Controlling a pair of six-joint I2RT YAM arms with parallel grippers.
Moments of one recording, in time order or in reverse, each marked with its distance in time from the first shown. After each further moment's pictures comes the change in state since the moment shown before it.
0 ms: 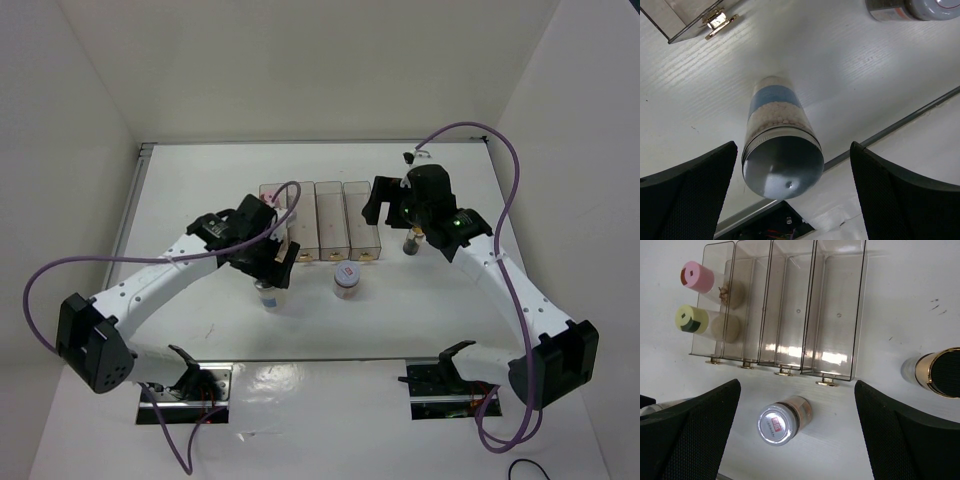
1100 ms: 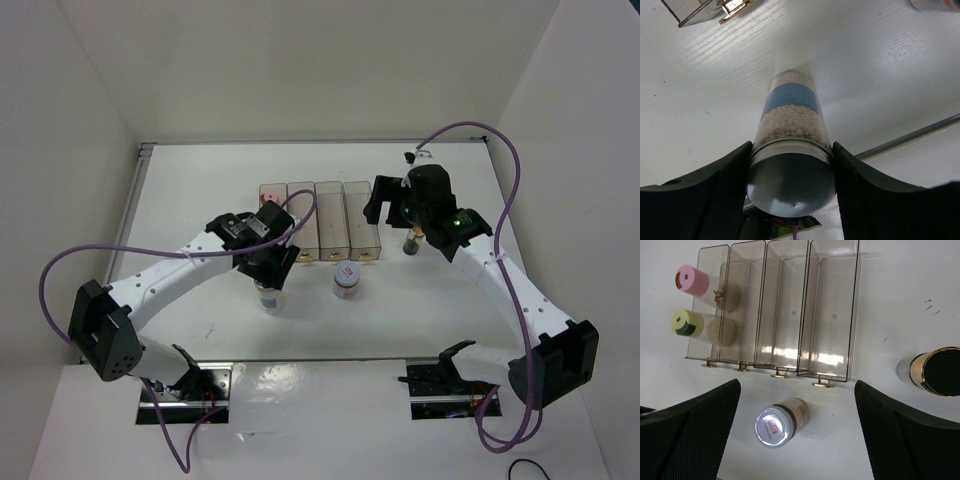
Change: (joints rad) left arm -0.096 0.087 0.025 -0.053 -0.181 -0.061; right arm 0.000 0.000 0.000 0.000 0.026 0.000
